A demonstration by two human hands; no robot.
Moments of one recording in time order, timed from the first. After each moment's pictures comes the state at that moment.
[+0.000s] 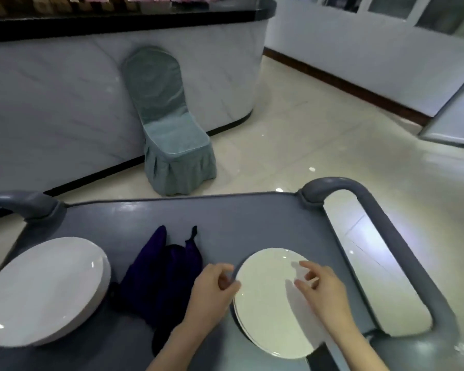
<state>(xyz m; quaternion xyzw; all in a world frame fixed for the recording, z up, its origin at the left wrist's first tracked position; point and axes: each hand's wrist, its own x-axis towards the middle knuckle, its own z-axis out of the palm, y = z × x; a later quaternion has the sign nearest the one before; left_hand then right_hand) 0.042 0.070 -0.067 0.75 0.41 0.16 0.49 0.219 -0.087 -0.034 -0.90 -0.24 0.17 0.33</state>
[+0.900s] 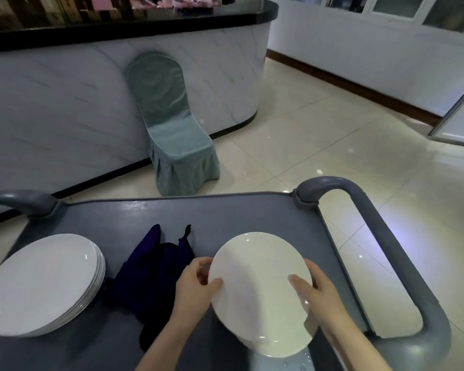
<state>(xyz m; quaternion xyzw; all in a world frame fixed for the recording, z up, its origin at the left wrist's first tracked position) 0.042 0.061 -0.055 0.64 0.48 0.20 0.56 0.235 -0.106 -0.045 -0.76 -0.16 0.35 0.53</state>
